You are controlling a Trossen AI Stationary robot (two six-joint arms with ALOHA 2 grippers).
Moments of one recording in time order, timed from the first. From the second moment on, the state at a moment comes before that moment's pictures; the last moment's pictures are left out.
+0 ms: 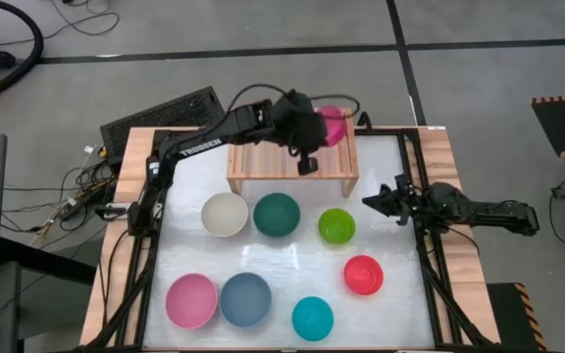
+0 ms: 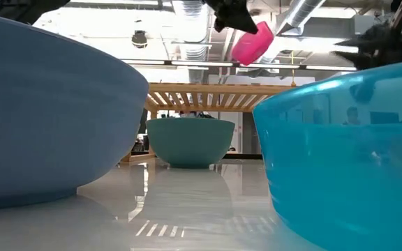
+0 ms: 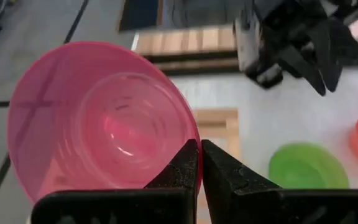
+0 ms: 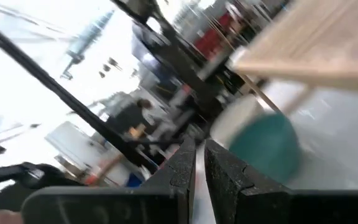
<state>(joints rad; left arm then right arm) 0.29 2.09 2.35 -0.82 0.03 0.24 -0.07 0.03 0.01 0.20 -0.02 0.83</state>
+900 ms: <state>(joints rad) 0.46 2.10 2.35 -0.82 0.03 0.12 -0.07 0.13 0.56 0.09 0.08 0.46</state>
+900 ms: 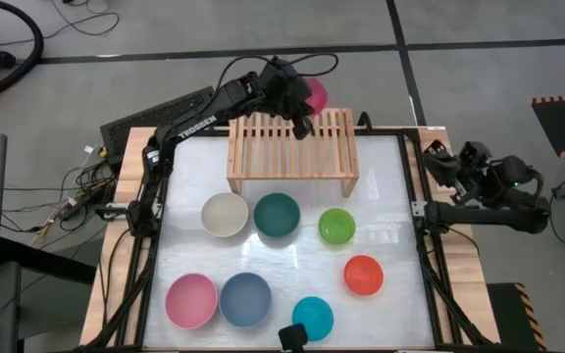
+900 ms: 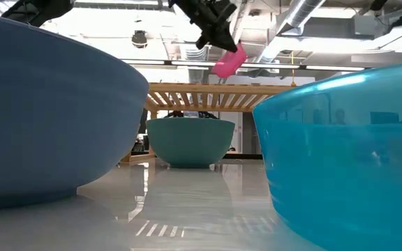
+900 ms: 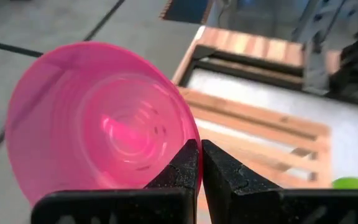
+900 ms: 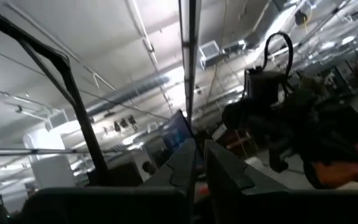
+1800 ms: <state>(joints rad) 0.41 2.24 2.35 -0.82 -0.01 0.26 -0.07 0.24 0.57 0.06 0.08 0.52</state>
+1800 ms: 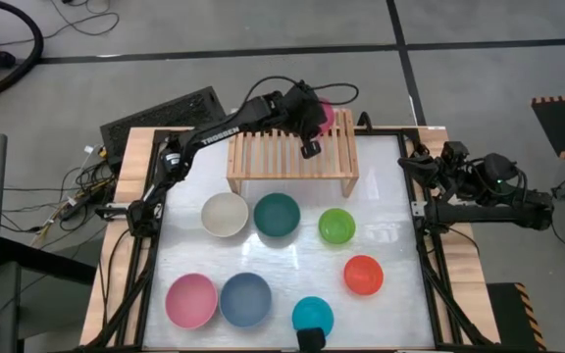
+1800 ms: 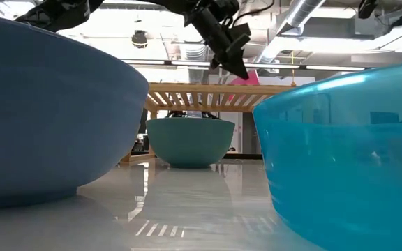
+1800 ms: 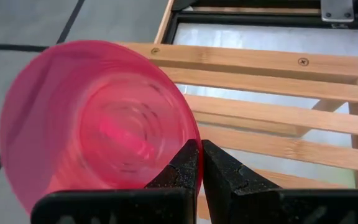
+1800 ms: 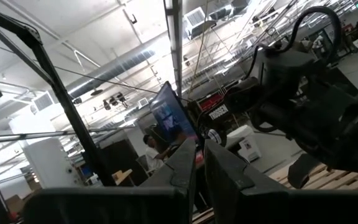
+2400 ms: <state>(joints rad) 0.38 2.22 2.35 -0.64 -0.07 0.31 -0.07 0.24 0.57 0.01 0.08 0.52</state>
